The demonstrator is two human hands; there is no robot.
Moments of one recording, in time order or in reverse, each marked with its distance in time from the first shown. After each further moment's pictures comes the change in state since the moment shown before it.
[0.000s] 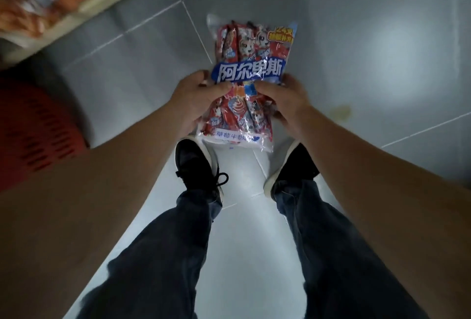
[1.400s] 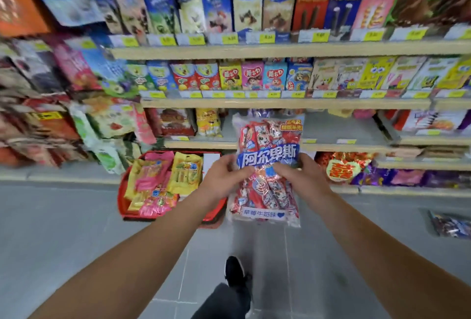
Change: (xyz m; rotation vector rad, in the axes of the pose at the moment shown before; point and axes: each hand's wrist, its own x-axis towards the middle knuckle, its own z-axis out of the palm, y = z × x) left_hand -0.782 -0.063 -0.138 -0.263 0.432 0.816; right_hand -0.777 -0.094 0.071 -0.388 -0.250 -0.931
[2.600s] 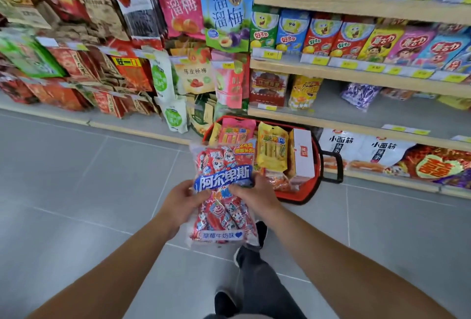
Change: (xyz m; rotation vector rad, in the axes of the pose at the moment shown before) left_hand -0.089 -0.218 -0.418 -0.146 0.247 -0.383; right_hand -0.033 0.027 0.488 -0.144 -0.396 0.231
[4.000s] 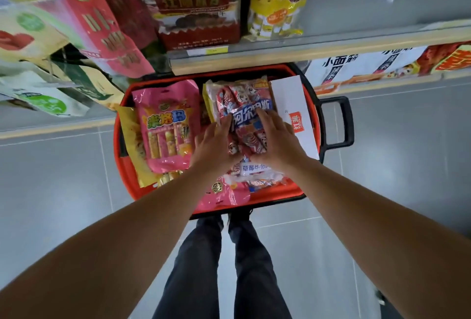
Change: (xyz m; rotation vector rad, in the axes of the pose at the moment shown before) left_hand 0.429 0.019 0.210 1.085 -0.426 0.204; right_hand 0.355 0.096 -0.163 -0.744 0.143 0.167
